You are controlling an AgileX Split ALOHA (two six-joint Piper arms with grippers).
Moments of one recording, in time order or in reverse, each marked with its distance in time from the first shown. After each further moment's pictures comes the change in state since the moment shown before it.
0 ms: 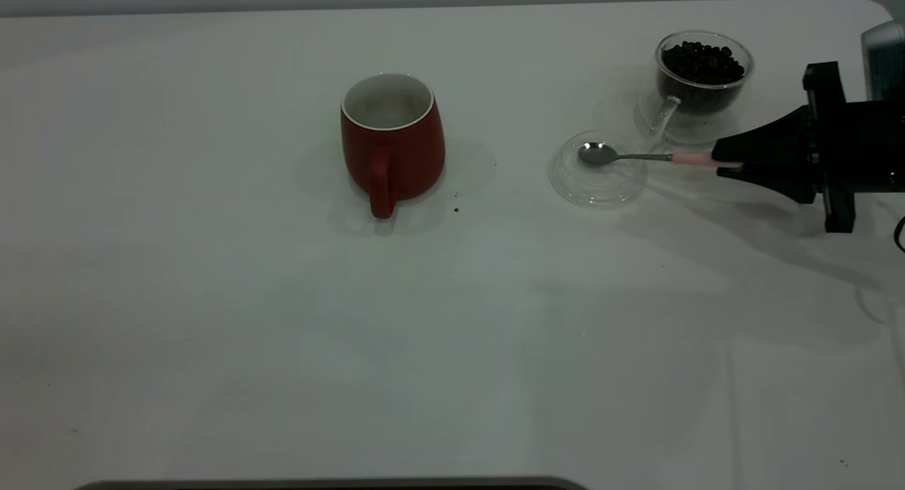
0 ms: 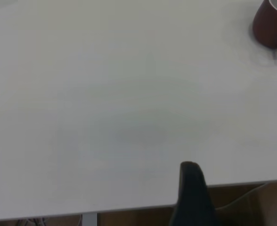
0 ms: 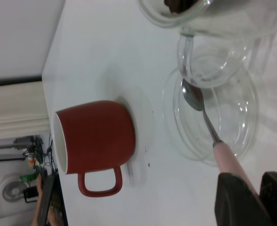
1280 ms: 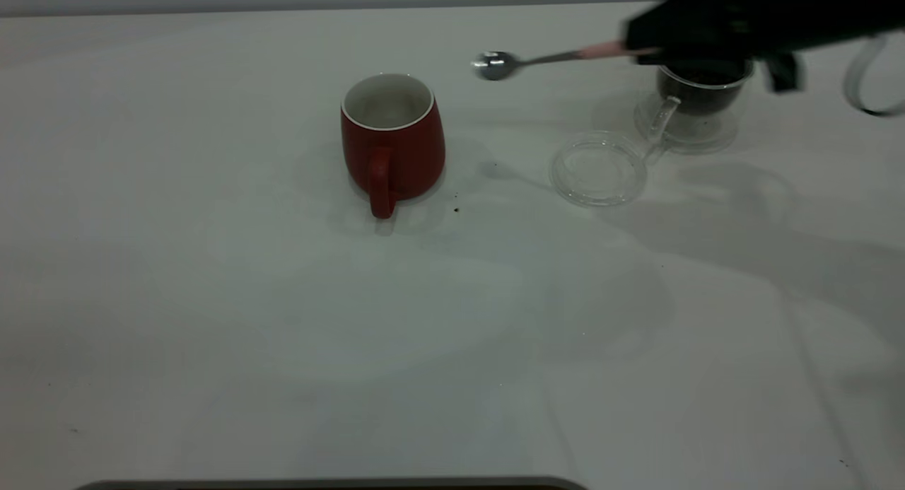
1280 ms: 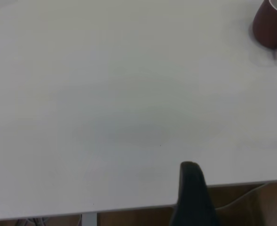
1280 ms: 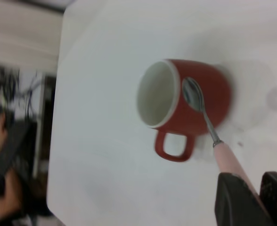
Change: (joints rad) left arm 0.000 0.000 0.000 0.000 0.000 -0.003; right arm 0.229 -0.448 0.142 -0.023 -0.158 0.081
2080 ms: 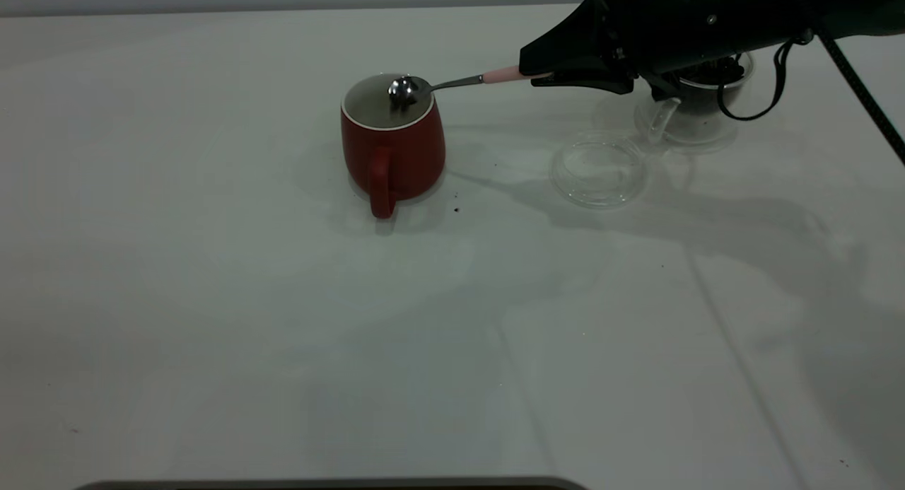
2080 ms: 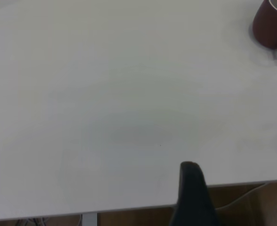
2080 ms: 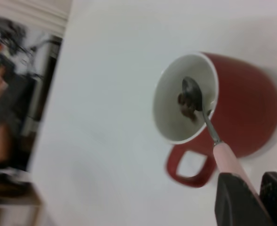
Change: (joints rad) left arm 0.000 0.000 0.000 0.000 0.000 0.002; right arm 0.203 0.233 -0.320 -0.001 -0.032 -0.100
